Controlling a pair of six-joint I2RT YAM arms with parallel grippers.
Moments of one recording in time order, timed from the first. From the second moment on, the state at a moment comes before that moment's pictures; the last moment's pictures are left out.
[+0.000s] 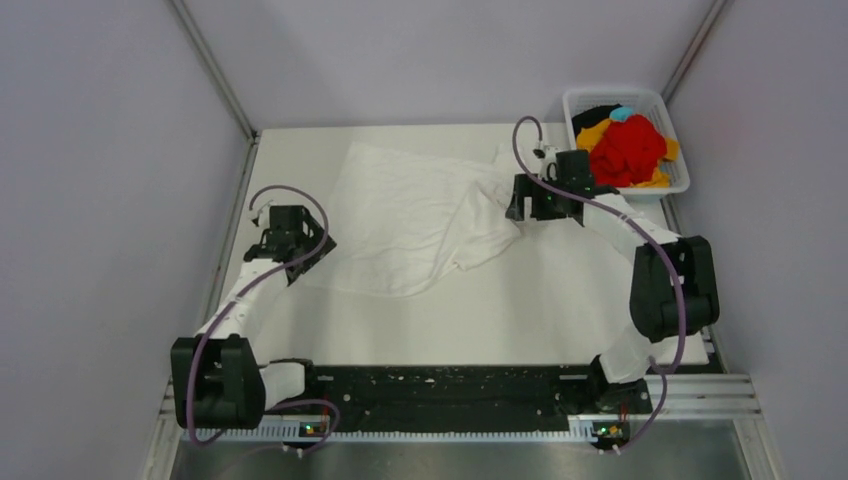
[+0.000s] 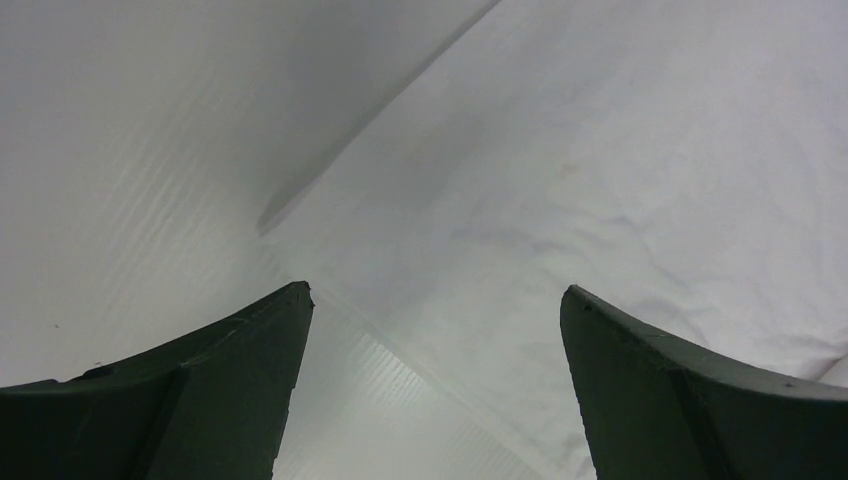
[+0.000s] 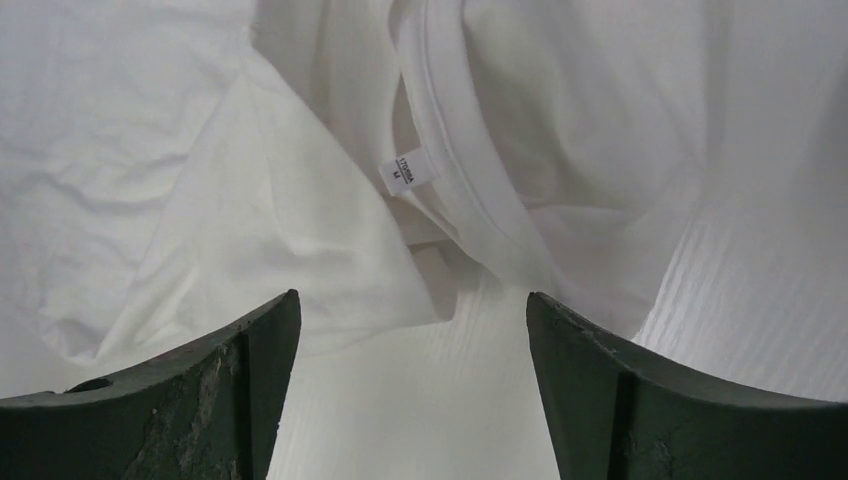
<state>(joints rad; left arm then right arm) -0.01 1.18 0.74 -0.46 -0.20 -0.70 0.23 1.62 1.14 -0.30 -0.24 0.15</state>
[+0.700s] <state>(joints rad) -0.01 1.26 0.74 -0.42 -0.15 -0.71 0.18 1.83 1.13 -0.26 -0.52 0.07</state>
